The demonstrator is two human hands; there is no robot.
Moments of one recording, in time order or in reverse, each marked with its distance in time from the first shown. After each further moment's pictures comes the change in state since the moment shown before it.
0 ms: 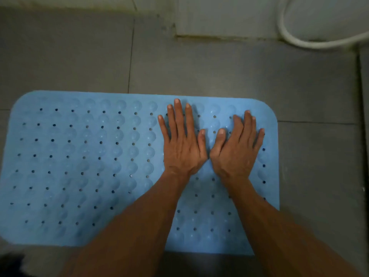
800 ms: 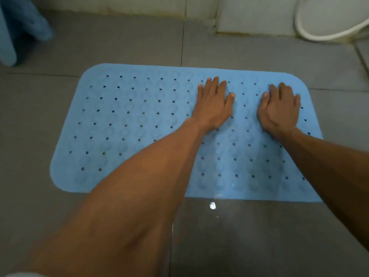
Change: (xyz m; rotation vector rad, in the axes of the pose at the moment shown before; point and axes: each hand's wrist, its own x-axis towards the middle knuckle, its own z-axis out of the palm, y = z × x) left_hand -0.029 -0.085 -0.034 -0.464 -0.175 0.205; right_hand -0.025 -0.005 -0.002 -0.028 -0.017 -0.006
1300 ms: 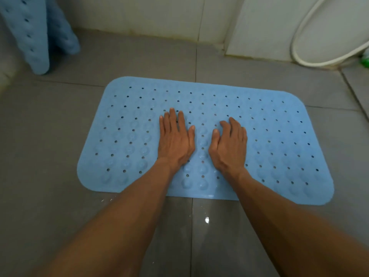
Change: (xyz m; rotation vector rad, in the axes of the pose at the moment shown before) left_hand -0.107 -0.097 -0.032 0.343 0.221 -0.164; right_hand -0.137 -0.127 0.020 0.144 0.001 -0.145
